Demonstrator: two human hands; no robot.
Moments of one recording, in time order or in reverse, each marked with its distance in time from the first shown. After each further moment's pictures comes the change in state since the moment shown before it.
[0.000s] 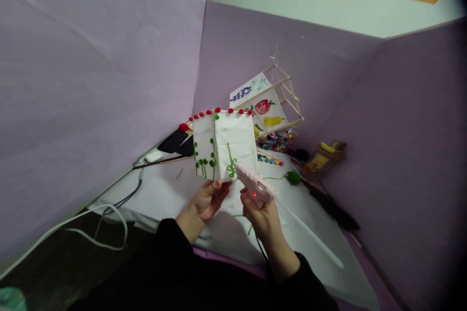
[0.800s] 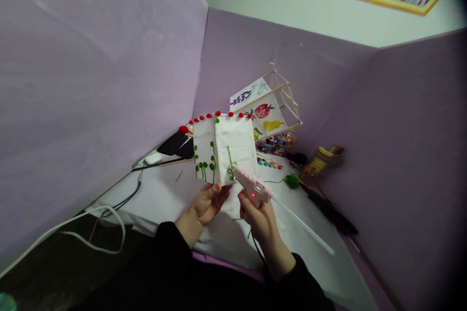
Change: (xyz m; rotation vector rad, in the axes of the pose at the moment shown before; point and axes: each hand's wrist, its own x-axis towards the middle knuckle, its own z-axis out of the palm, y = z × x) left_hand -0.004 0.001 0.007 -0.001 -0.078 0.005; right_hand 0.006 0.002 0.010 0.104 -0.002 0.021
